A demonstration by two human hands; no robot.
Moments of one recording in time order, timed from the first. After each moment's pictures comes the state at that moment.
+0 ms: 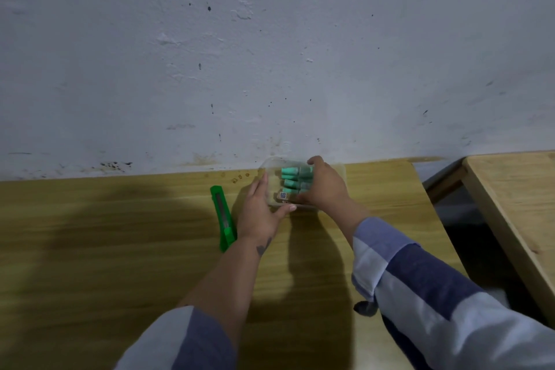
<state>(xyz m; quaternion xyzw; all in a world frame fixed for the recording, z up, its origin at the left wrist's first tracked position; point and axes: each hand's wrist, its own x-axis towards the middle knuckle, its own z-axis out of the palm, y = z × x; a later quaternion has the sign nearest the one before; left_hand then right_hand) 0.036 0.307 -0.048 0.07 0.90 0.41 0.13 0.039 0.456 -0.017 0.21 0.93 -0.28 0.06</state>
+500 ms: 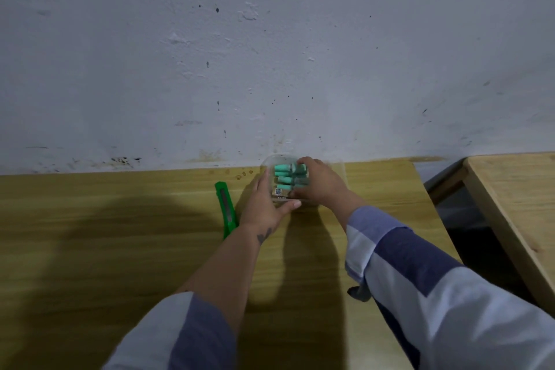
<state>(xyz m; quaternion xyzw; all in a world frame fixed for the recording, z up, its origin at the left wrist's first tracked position) 0.041 0.308 -0.033 0.10 0.88 0.44 0.16 0.042 0.457 -0.012 0.13 0.94 -0.29 0.09</state>
